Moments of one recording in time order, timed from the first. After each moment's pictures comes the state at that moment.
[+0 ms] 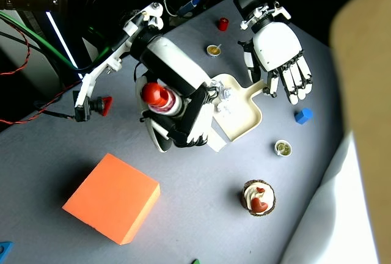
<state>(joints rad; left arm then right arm) 0.45 -1.14 1.27 -1.03 -0.51 2.18 -0.04 -1.05 0.93 -1.73 -1.20 -0.14</state>
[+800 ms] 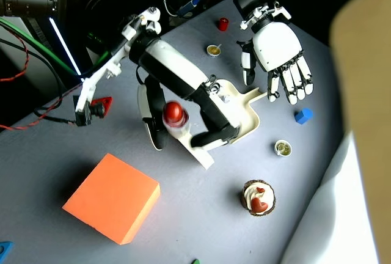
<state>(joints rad) 0.45 -1.14 1.27 -1.02 -0.51 2.18 -0.09 -1.05 0.96 -1.77 -1.16 -0.09</state>
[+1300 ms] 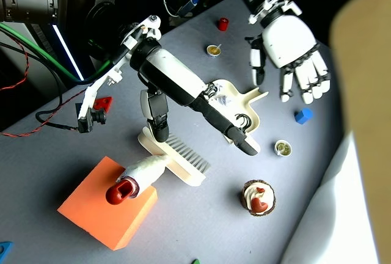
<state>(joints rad) 0.33 -1.13 1.30 -1.01 -0.44 2.20 -0.08 -1.00 0.93 -1.75 -1.10 -0.02</state>
